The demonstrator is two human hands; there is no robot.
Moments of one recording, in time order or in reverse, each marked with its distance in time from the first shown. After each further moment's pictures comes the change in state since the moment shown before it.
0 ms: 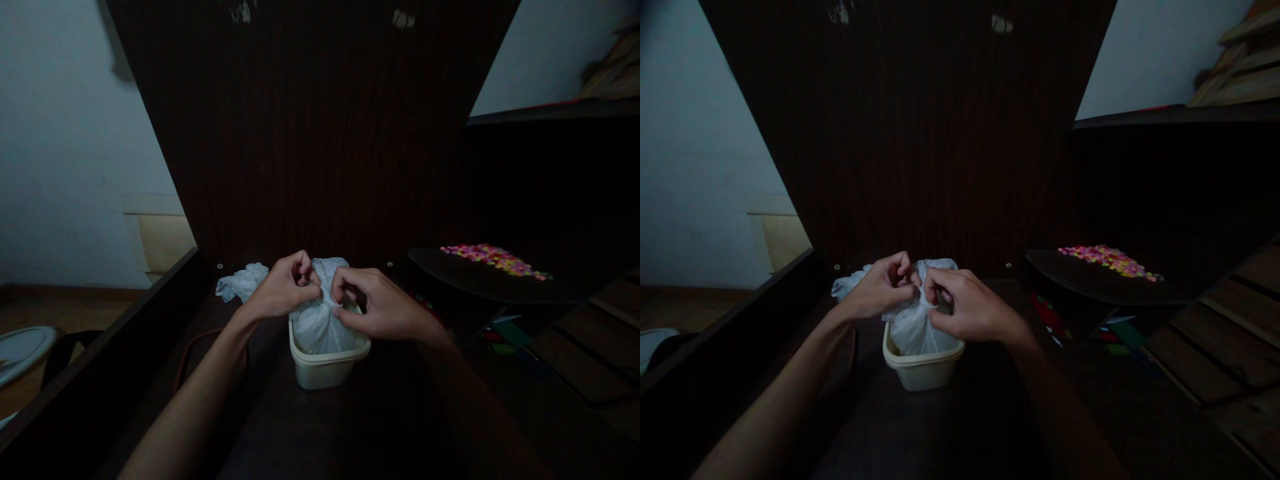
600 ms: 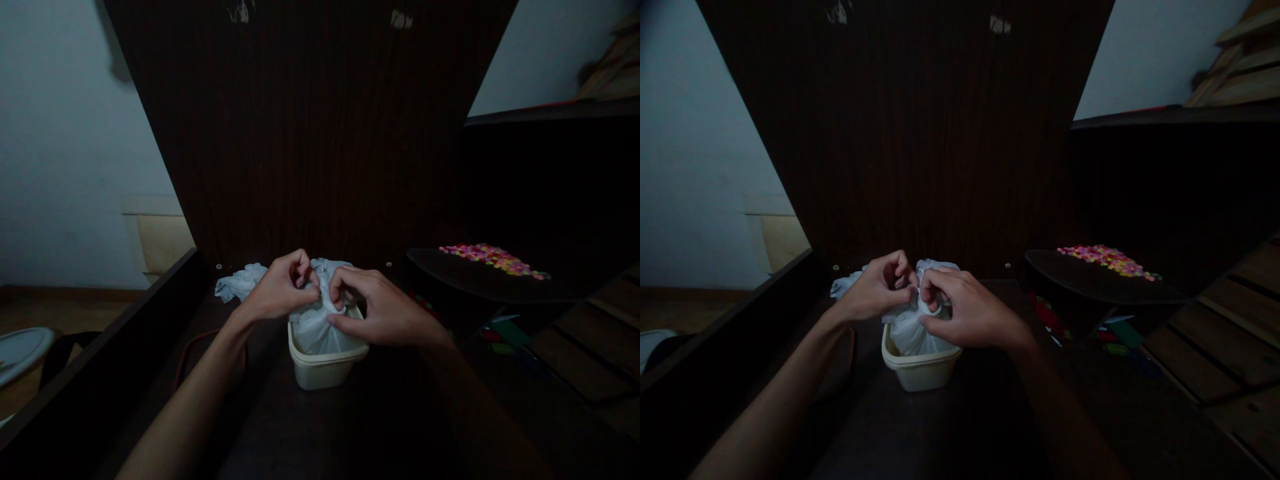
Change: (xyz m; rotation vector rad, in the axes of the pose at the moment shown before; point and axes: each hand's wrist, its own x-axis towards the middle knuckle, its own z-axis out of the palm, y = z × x) left_hand -0.003 0.008 0.000 0.070 0.015 0.051; right_hand -0.001 -0.009 -0.002 -0.024 0.005 0.008
